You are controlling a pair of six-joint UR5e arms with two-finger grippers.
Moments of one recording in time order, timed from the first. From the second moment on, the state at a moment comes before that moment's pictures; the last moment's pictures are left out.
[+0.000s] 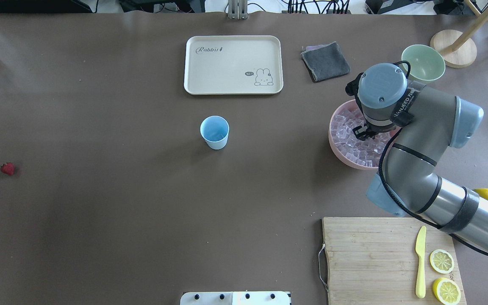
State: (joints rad) left arm -1.59 -1.54 -1.61 -1.79 -2.35 0.05; right arm 0.71 -1.16 1.76 -1.84 1.68 0.60
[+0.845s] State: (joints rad) left arm -1.59 -1.54 -1.61 -1.79 -2.35 0.05; right arm 0.70 -1.16 1.75 -1.84 1.67 0.59
